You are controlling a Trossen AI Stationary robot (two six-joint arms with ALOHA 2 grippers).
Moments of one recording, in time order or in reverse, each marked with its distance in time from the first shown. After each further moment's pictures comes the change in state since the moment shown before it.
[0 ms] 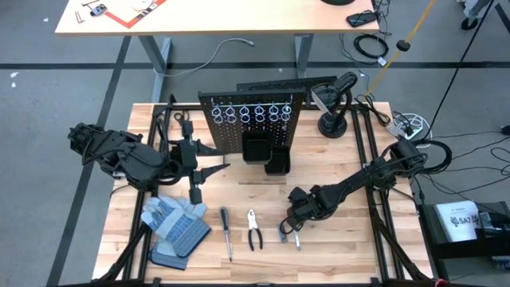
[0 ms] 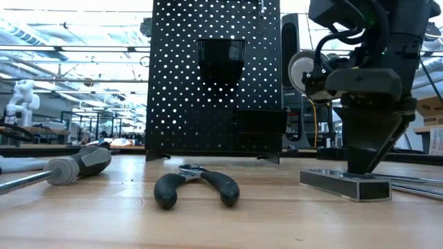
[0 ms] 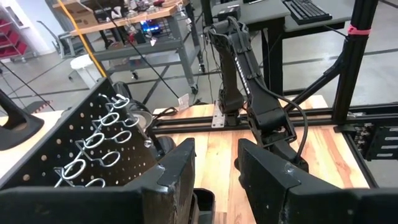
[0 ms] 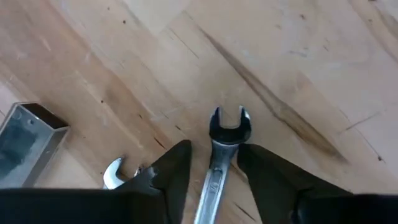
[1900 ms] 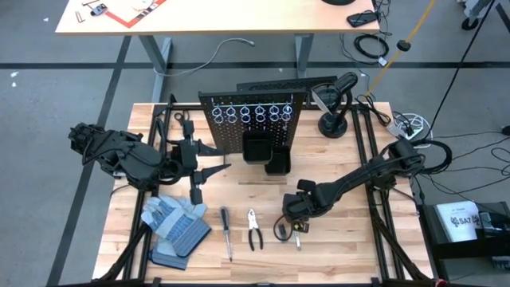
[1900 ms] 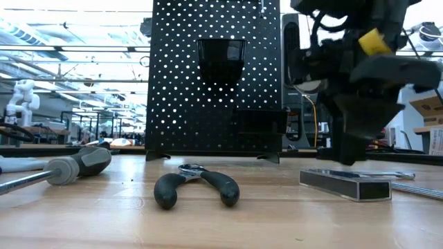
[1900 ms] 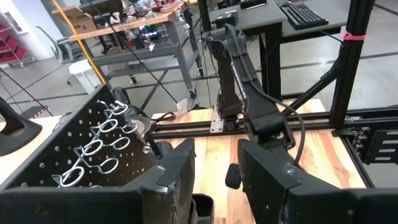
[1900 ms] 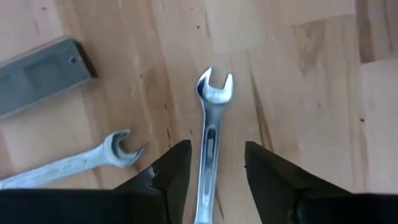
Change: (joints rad) left arm 0.000 0.000 0.000 0.025 0.008 0.019; right arm -0.023 -0.014 0.119 -0.093 -0.005 -0.571
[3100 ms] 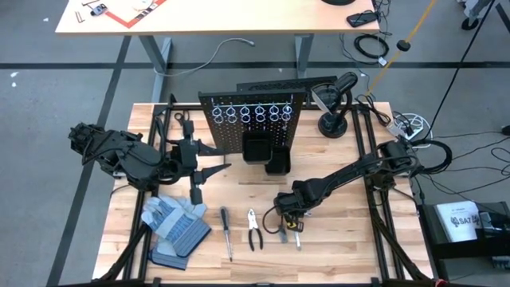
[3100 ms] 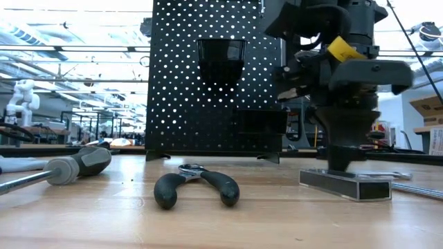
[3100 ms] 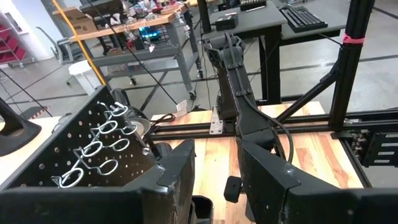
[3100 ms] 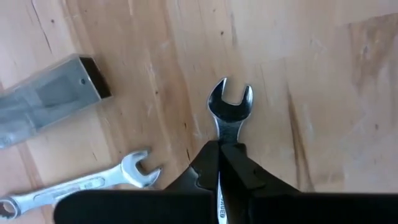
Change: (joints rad) left arm 0.000 0.000 0.000 0.009 0.000 -0.001; right arm -0.089 0.085 0.061 0.021 -0.164 -0.049
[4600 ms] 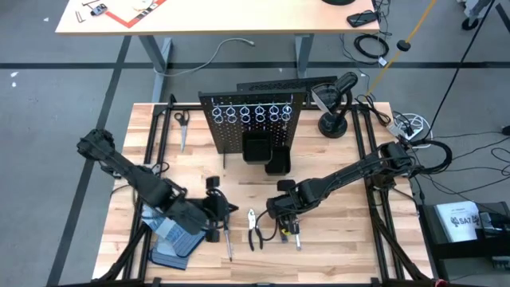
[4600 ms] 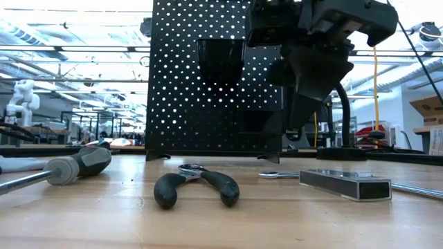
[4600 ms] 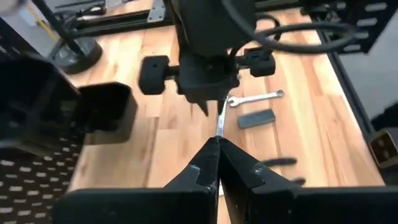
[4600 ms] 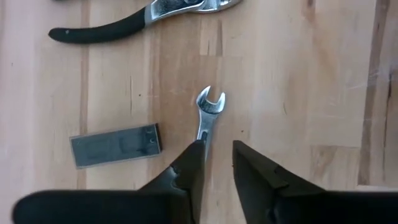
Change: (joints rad) left arm -0.109 0.025 -0.660 0.267 0.098 -0.308; right arm 0.034 -0.006 0.193 -0.069 0.072 -0.264
